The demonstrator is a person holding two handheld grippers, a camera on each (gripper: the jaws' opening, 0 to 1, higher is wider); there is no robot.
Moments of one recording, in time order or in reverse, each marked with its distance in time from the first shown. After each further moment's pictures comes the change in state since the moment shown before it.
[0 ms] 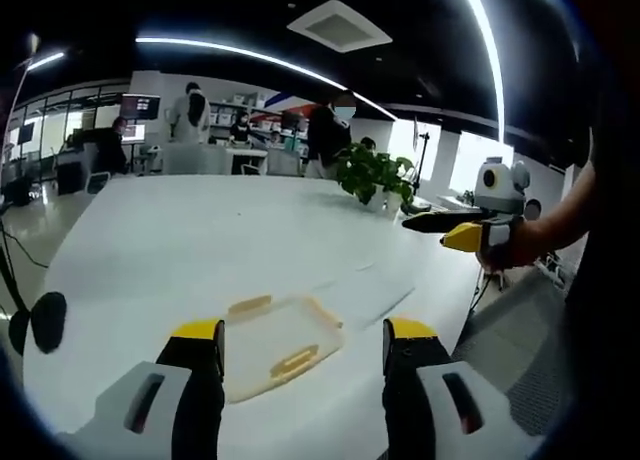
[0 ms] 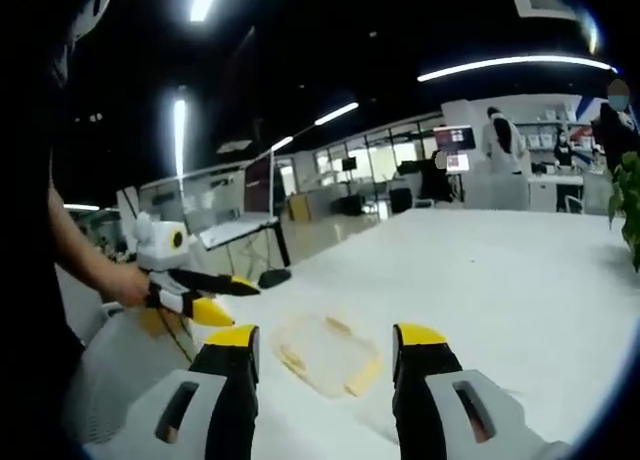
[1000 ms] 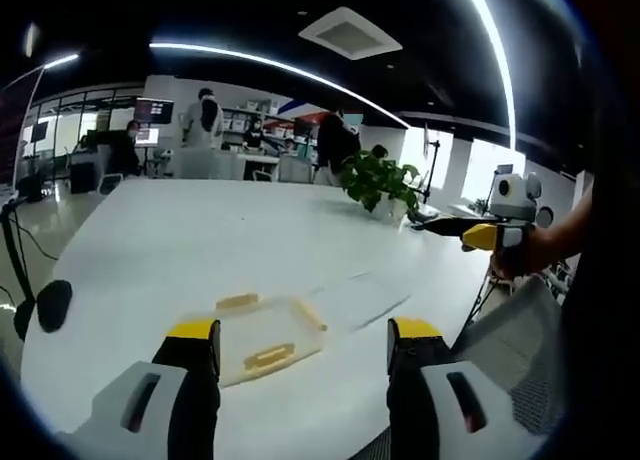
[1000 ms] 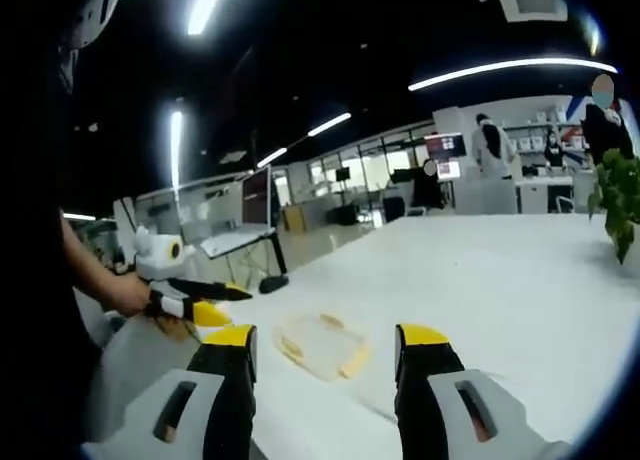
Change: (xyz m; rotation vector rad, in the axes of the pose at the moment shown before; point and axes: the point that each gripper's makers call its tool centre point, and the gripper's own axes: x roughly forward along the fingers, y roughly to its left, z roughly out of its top) left arm -0.010 -0.031 -0.001 -0.016 -0.032 0.065; right arm -0.055 -0.004 0.008 0.021 -0.054 -0.022
